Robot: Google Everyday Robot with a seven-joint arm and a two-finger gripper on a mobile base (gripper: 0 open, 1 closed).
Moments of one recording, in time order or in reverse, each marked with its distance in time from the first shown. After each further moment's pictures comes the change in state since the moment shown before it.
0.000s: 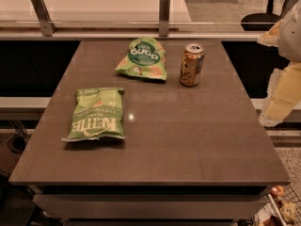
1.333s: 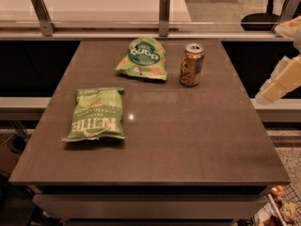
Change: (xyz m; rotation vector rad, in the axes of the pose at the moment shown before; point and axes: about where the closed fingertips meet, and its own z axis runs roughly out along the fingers) arm 0.023 -0.060 0.016 0.153 -0.232 0.165
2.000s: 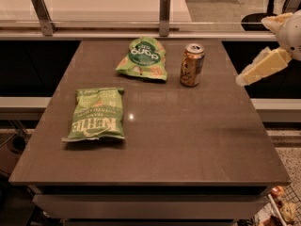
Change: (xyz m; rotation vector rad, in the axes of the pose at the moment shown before) arm -0.015 -0.055 0.048 0.057 -0.252 0.045
